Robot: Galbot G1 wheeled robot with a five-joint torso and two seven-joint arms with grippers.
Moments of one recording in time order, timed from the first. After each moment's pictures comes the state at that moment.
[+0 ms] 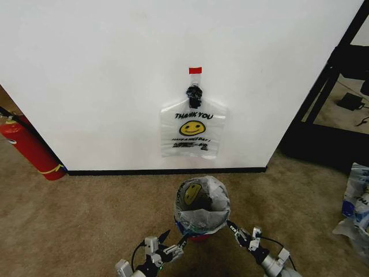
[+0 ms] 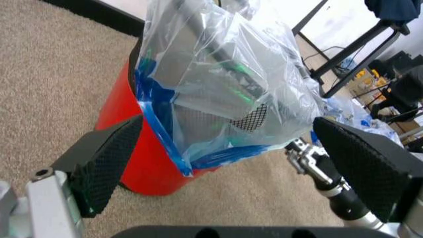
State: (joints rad) left arm 1.65 -1.17 -0.21 -1.83 -0.75 -0.05 0.28; right arm -1.26 1.17 0.38 1.04 0.97 0.18 -1.05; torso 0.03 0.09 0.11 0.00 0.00
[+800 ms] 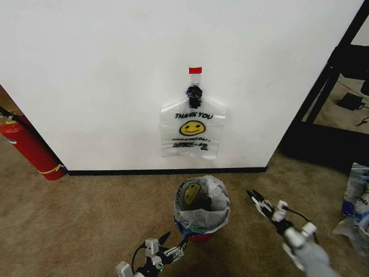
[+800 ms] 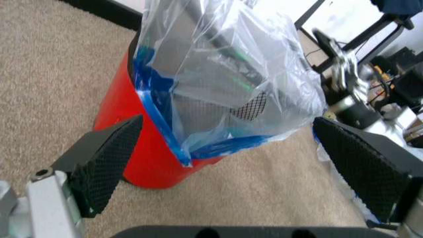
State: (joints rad) left arm 1.66 -1.18 -0.20 -1.83 -0.73 -0.05 0.27; right arm -1.13 1.15 0.42 1.13 1.18 0.04 -0.81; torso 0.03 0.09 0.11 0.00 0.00
